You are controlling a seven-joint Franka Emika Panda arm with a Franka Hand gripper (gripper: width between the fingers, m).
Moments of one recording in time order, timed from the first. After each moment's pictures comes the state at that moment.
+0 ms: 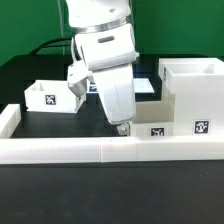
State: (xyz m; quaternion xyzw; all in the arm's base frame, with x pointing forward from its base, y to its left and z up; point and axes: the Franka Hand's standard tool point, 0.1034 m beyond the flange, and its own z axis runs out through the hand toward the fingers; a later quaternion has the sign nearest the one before) arm 0.585 -0.016 0.026 -0.69 -0.72 -0.04 0.09
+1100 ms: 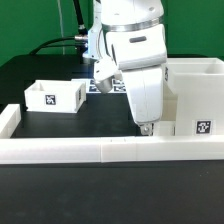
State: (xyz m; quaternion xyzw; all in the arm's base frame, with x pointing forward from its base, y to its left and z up) arm 0.588 0.014 0.027 -0.71 -0.70 -0.02 0.08
